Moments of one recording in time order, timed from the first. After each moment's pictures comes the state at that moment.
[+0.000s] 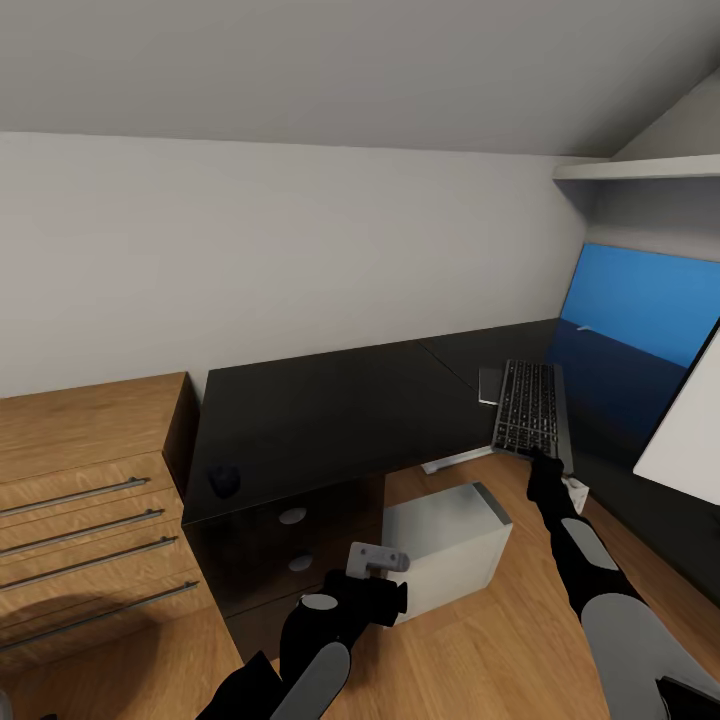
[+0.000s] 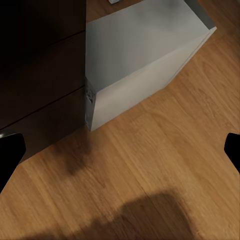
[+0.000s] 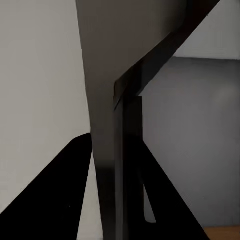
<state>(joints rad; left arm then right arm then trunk) -0.34 -0.08 -0.78 -1.53 0.74 0.75 0.73 -0.74 -0.10 -0.39 -0.57 -1.33 0.07 0.34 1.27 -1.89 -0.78</state>
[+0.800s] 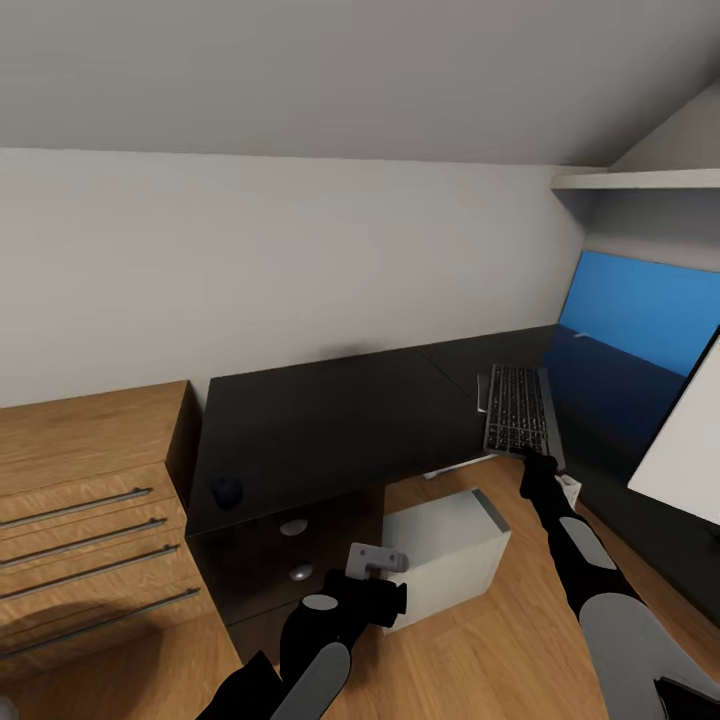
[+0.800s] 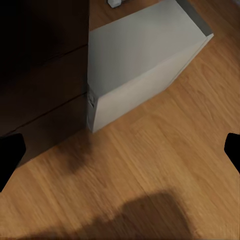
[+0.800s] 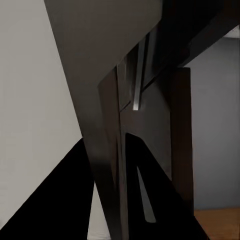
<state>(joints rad) -0.34 -0.08 -0.78 -1.52 0.74 0.74 0.73 -0.74 -0.09 -0.38 -0.58 -1.33 0.14 0.35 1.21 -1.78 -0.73</state>
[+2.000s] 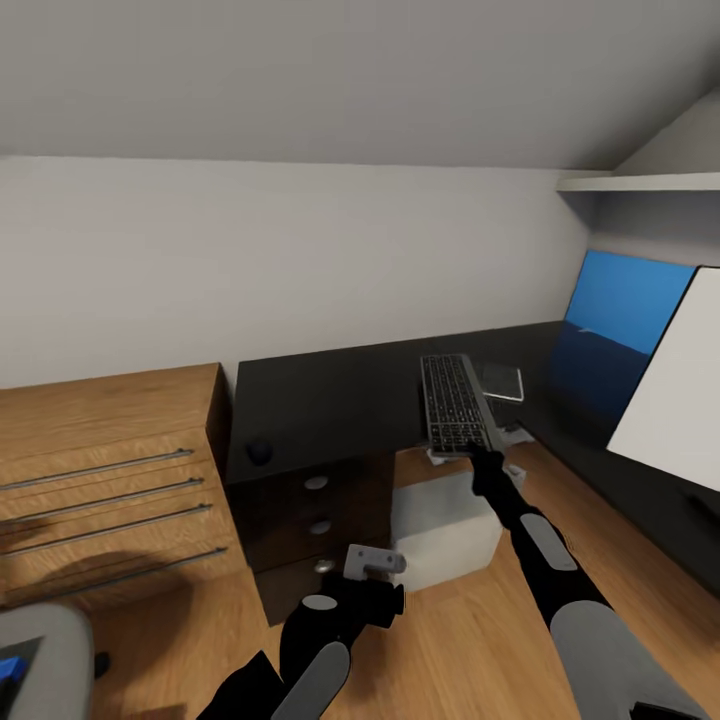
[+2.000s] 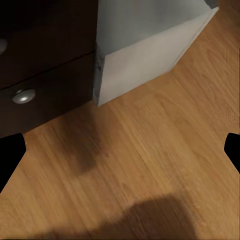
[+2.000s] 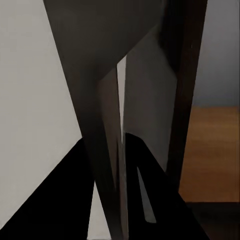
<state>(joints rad) -0.34 -0.08 -0.77 -1.50 0.74 0.74 0.73 -0.70 -0.02 -0.19 -0.67 -1.33 0.26 0.34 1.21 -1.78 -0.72</state>
